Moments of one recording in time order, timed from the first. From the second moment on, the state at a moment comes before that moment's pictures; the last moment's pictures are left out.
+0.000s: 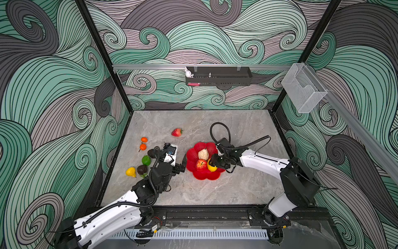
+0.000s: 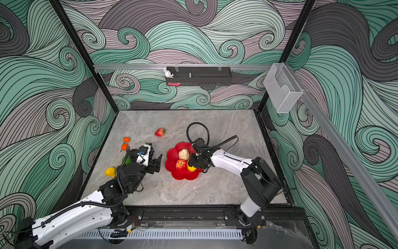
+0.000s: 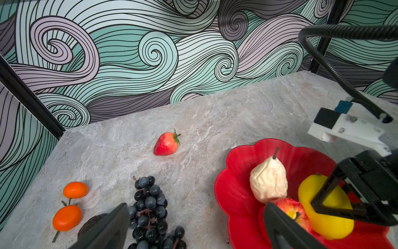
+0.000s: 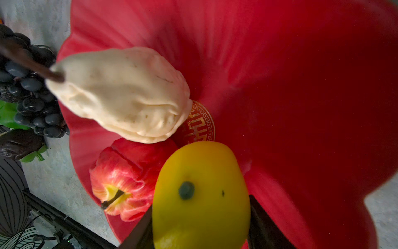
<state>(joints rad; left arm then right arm) -0.86 0.69 0.41 -0.02 -0.62 -0.09 0.72 1.61 0.96 -0.47 -0.16 0.76</state>
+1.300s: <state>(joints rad) -0.86 0.72 0.40 -0.01 -0.62 -0.09 0.70 1.65 0.97 -0.42 -0.16 0.76</state>
